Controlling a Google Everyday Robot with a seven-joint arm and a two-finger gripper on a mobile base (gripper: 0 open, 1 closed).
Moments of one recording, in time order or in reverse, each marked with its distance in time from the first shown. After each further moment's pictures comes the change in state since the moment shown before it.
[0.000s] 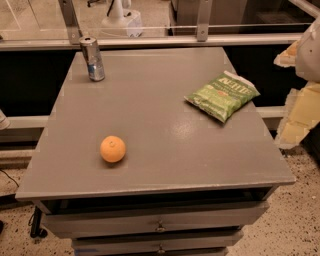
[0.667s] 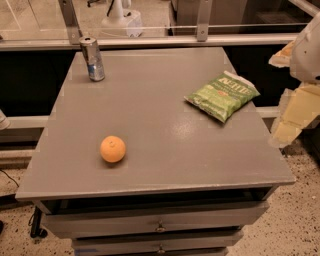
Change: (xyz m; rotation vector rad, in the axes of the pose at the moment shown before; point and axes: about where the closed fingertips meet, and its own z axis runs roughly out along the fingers) arm -0.008 -0.002 0.006 0.003 -0.032 -0.001
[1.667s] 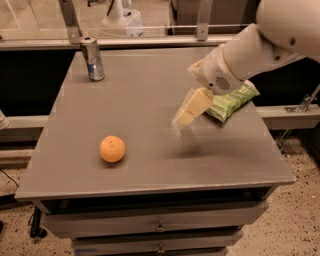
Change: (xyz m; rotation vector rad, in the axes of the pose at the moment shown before) arm -0.143 -0.043 0.124 -0.096 -0.454 0.044
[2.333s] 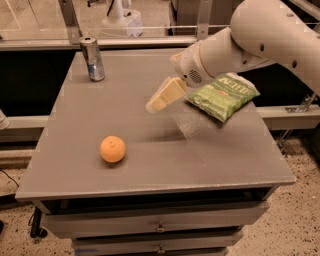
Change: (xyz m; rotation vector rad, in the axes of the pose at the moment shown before) arm -0.054 -0.033 0.044 0.055 -0.182 0.040
